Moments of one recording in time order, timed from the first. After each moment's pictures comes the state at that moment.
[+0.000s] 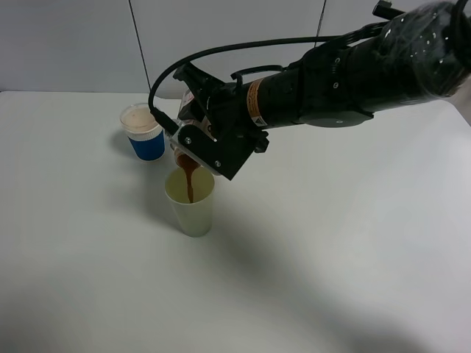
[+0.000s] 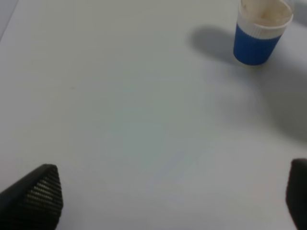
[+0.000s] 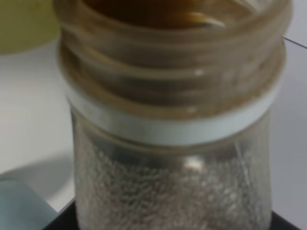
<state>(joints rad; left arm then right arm) 0.00 -0.01 -0.51 0.01 1.06 -0.02 0.72 1.82 -1.03 -0.94 -0.22 -1.19</state>
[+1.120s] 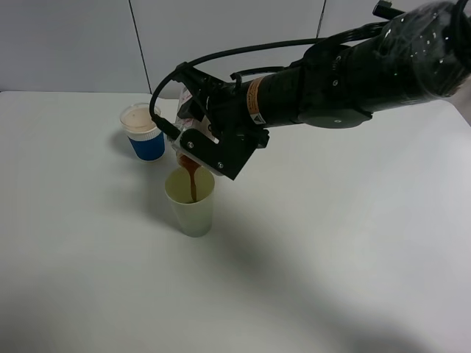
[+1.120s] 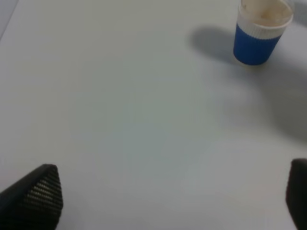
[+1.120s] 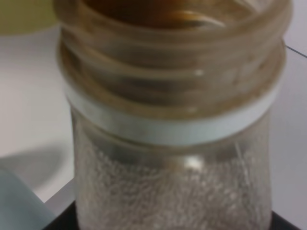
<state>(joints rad) 0.00 -0.01 -0.51 0.01 1.06 -0.02 0.72 1.82 -1.03 -0.87 -0.23 -1.33</state>
